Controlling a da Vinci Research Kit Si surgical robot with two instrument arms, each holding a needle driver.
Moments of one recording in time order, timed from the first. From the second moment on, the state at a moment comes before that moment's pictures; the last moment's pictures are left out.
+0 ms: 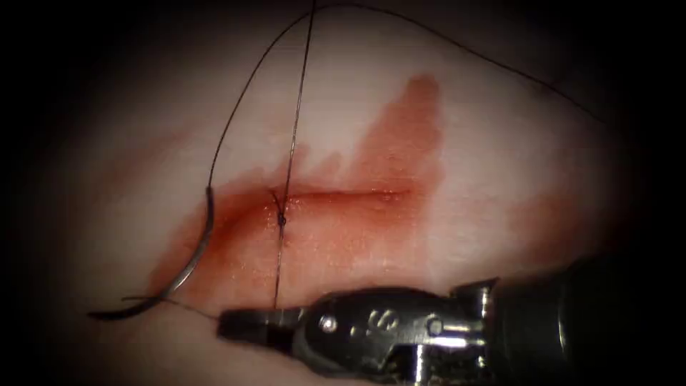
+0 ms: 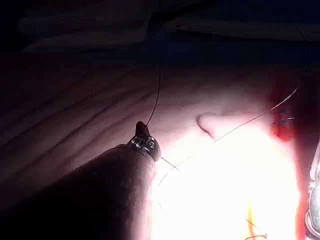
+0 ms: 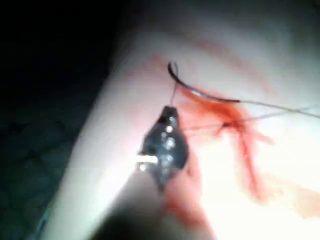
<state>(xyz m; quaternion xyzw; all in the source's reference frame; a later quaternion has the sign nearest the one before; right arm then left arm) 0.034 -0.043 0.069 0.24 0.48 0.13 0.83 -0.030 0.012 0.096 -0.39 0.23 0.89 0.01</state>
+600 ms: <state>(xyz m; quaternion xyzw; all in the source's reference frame) 0.033 -0.039 0.065 0.22 0.51 0.13 0.82 -0.030 0.009 0.096 -0.45 0.16 0.88 0.05</state>
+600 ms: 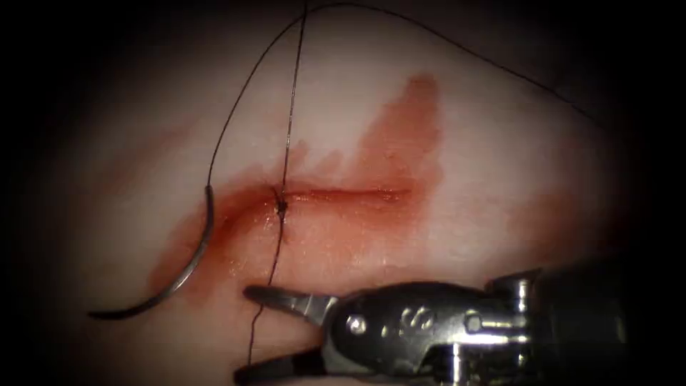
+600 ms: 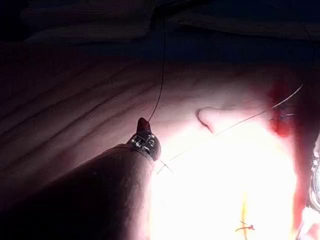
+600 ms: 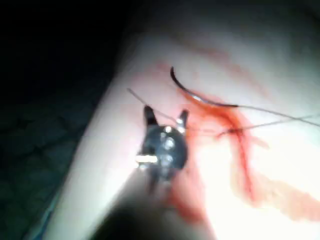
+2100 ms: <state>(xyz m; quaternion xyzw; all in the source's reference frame) 0.034 -0.030 0.073 0.20 0.51 0.33 0.77 -0.027 0.002 0.079 -0.60 0.06 0.79 0.13</state>
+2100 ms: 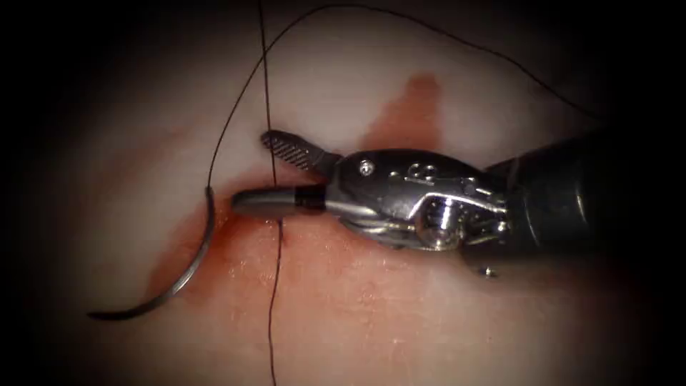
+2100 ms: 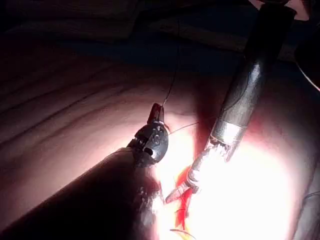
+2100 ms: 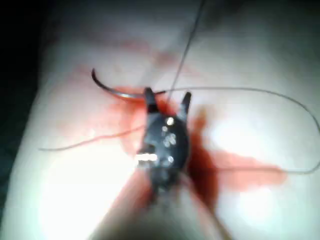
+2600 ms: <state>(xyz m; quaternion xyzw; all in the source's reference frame) 0.037 -0.030 0.073 0.22 0.51 0.32 0.77 -0.028 0.001 0.078 -0.60 0.05 0.79 0.13</state>
